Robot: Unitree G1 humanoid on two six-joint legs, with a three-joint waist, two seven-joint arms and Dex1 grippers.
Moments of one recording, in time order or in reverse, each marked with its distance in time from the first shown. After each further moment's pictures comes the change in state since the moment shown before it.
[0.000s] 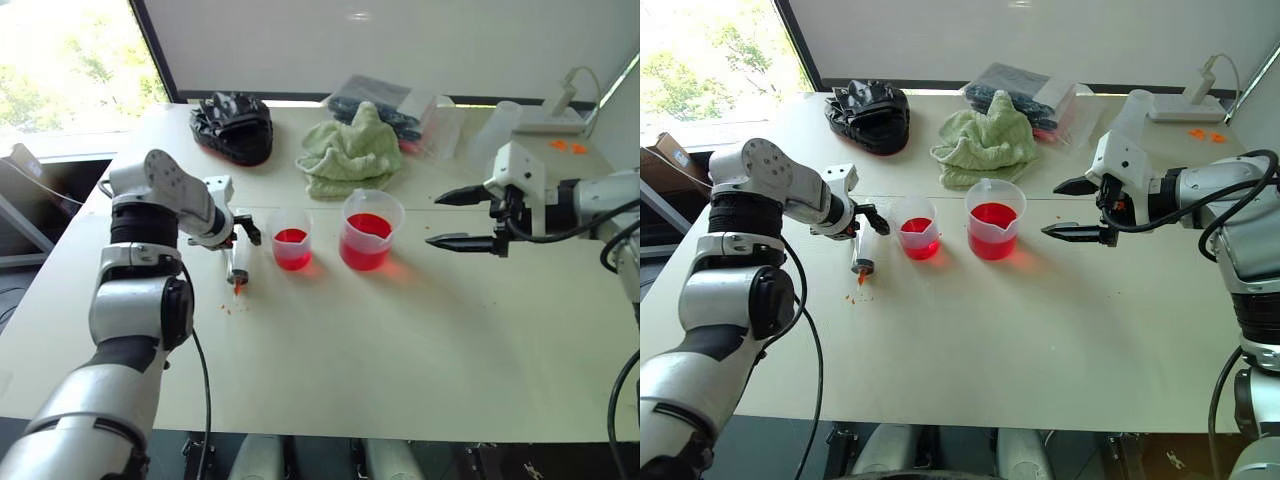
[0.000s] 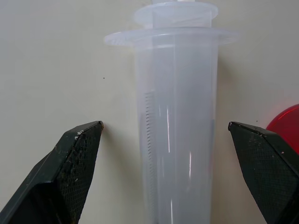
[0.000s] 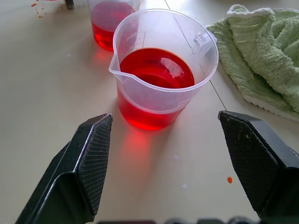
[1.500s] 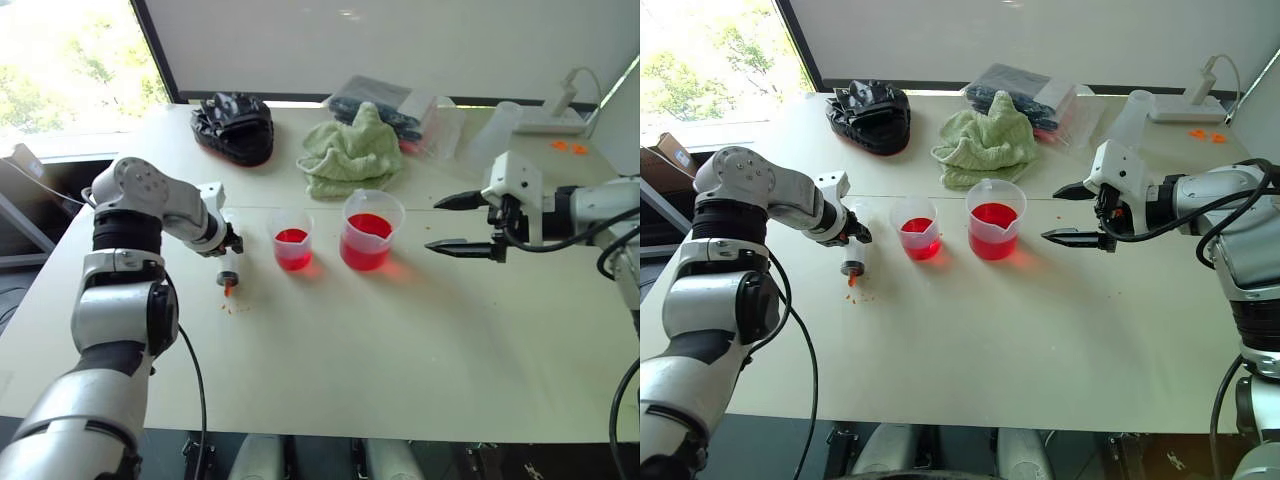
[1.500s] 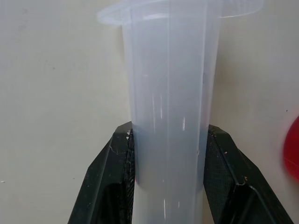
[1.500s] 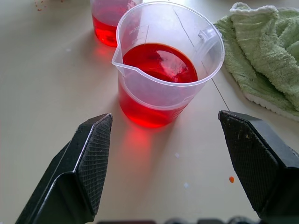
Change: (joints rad) left arm 0.056 0.070 -0.008 0.009 -0.312 -0.001 0.284; right arm 0.041 -0.001 0.000 -0.009 -0.002 -0.043 -0.019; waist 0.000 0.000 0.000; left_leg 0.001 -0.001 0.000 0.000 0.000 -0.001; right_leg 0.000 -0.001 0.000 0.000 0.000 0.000
